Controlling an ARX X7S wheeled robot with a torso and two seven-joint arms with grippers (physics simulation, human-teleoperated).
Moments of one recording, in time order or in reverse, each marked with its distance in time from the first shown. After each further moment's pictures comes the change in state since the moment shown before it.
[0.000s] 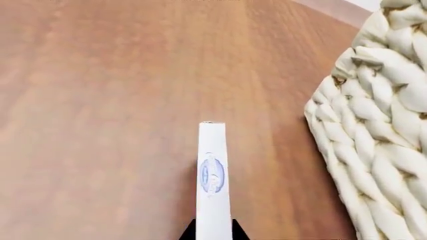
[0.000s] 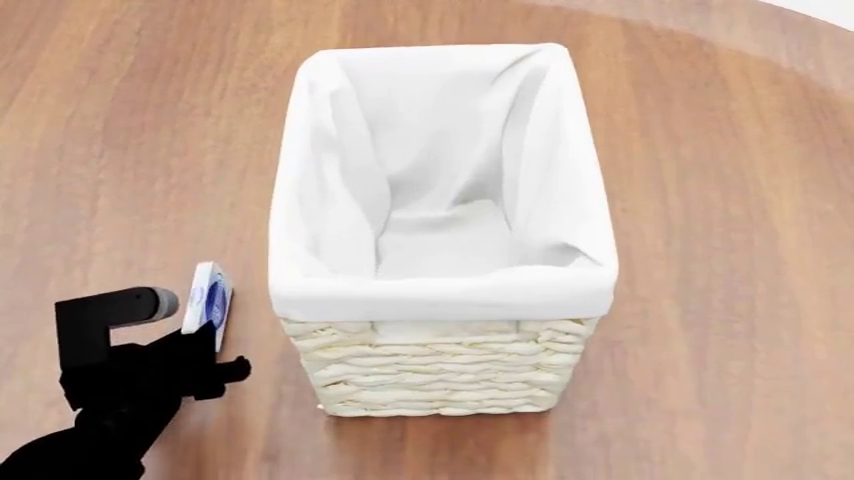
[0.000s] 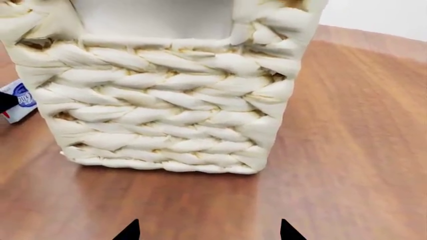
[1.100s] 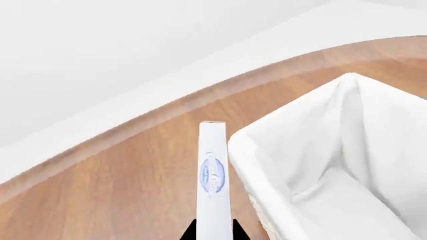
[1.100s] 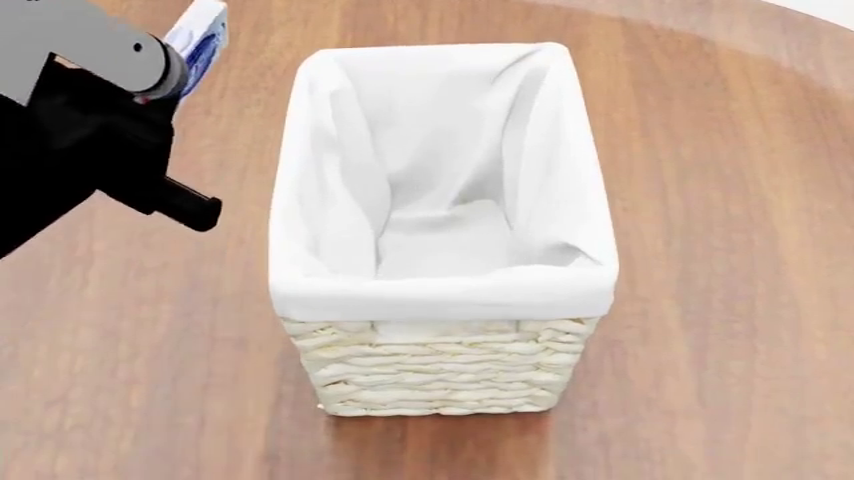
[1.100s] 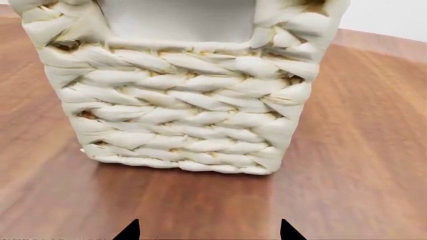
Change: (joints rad) left arm -0.205 -0.064 0.485 1.598 0.482 -1.502 0.321; right arm -0.007 0.014 -0.041 -0.019 0.002 -0.008 0.011
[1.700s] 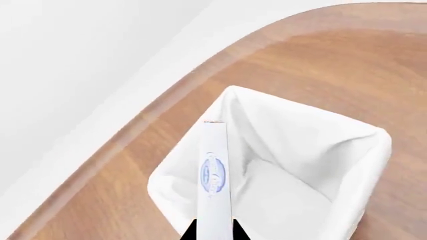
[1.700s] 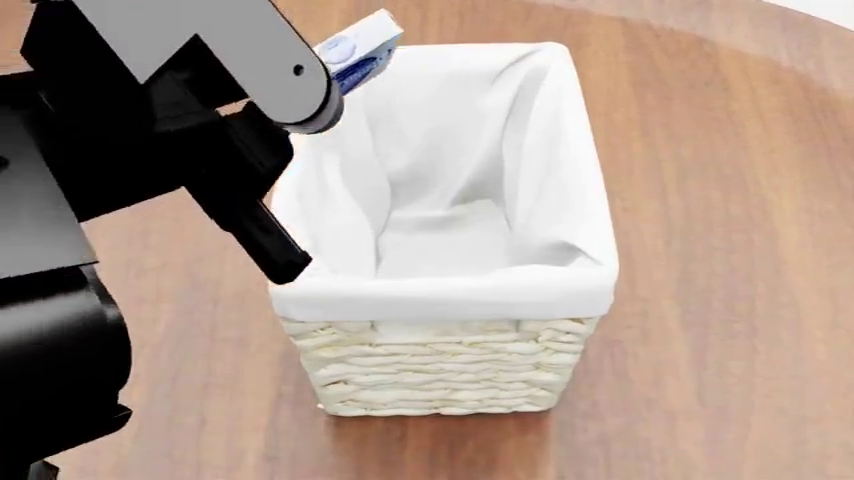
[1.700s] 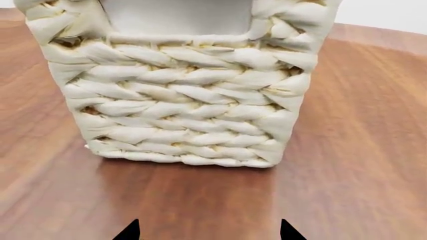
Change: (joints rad) left arm -0.216 0.122 0.342 -0.069 0.587 -0.112 0.770; right arm -0.013 0.010 -0.006 0.021 0.025 -0.043 -0.013
